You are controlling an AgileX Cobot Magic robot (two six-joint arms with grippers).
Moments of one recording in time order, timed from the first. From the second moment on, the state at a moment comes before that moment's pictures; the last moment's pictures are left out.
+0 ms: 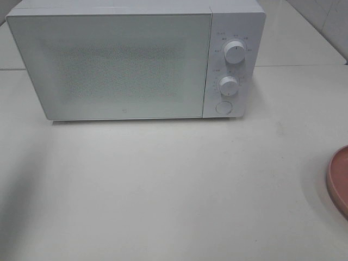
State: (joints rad) left arm -0.06 1.15 -1.07 -0.01 1.22 -0.09; right arm 0.08 0.00 -0.50 0.01 1.01 0.02
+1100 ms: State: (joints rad) left arm -0.02 0.20 -0.52 0.00 1.08 -0.08; right arm 0.08 0.00 -0.50 0.01 1.01 0.02
